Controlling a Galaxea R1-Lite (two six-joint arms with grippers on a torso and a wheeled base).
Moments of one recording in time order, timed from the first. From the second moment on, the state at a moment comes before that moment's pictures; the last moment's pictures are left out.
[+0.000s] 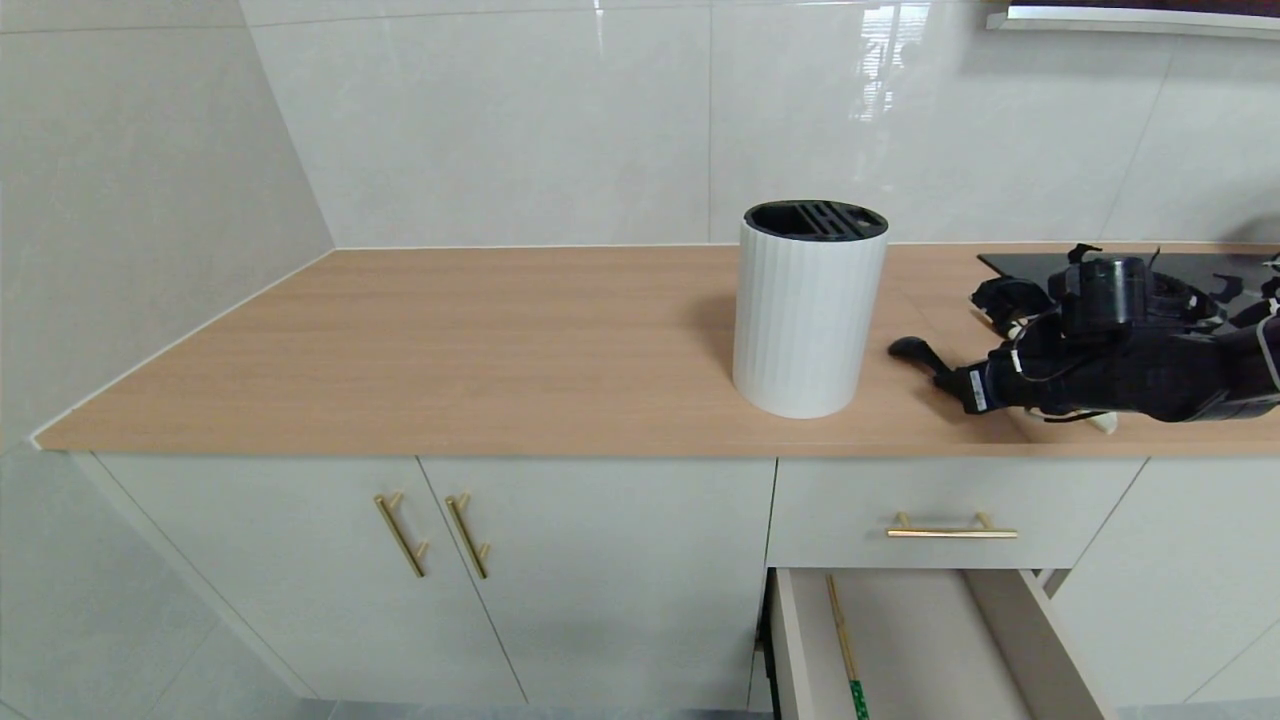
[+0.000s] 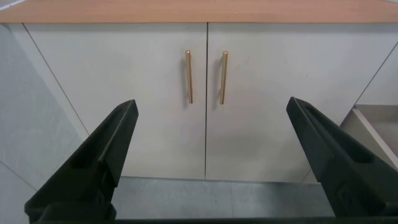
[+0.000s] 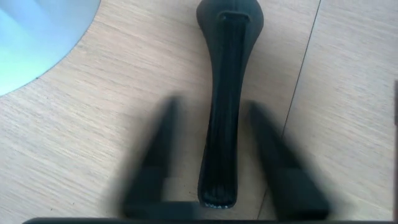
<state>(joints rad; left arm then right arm) 0.00 0.00 0.00 0.00 0.02 0.00 0.03 2.06 -1.33 -0.23 0.22 -0.24</state>
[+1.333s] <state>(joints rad) 0.00 0.00 0.00 0.00 0.02 0.00 0.03 1.65 -1.04 -0.13 0.03 0.07</state>
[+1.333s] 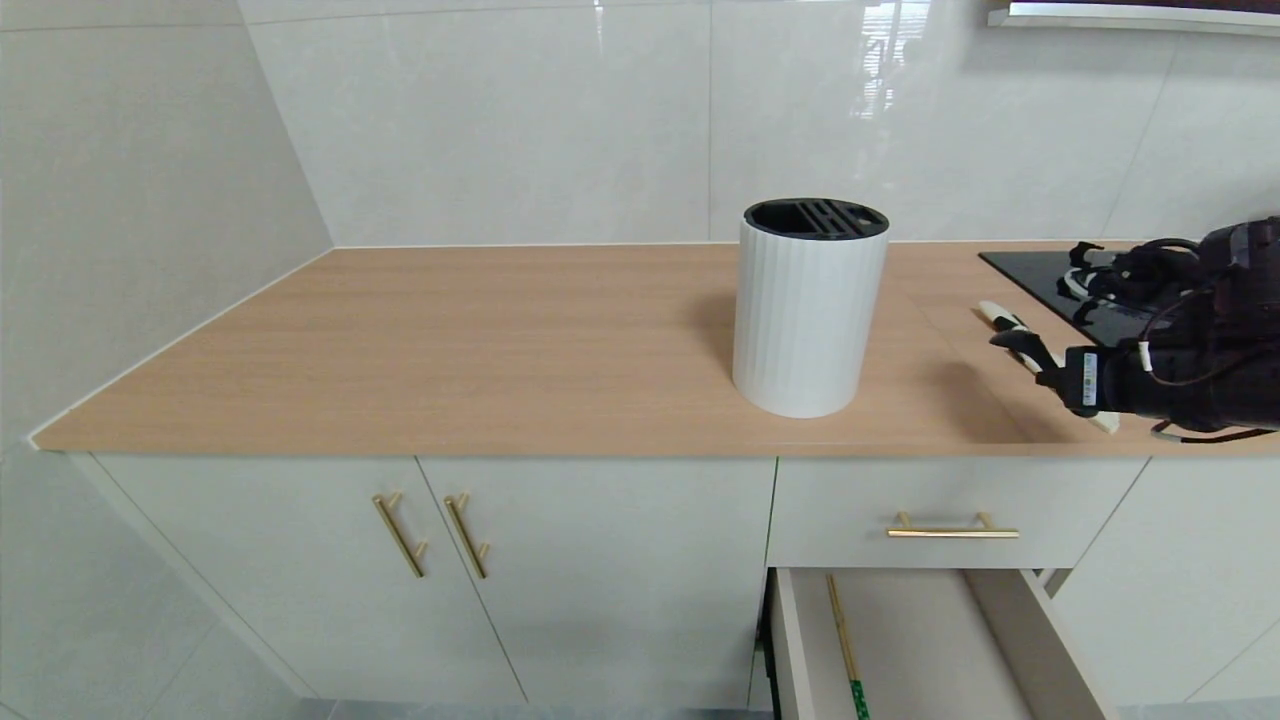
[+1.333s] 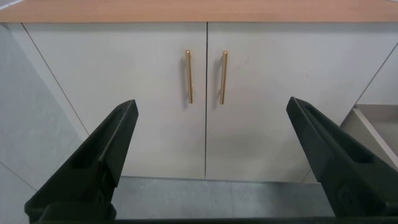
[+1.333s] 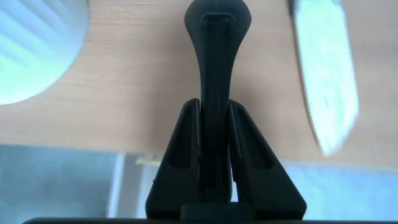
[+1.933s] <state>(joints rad) 0.00 0.00 0.00 0.00 0.02 0.00 0.08 1.40 -0.75 -0.15 0.01 0.09</state>
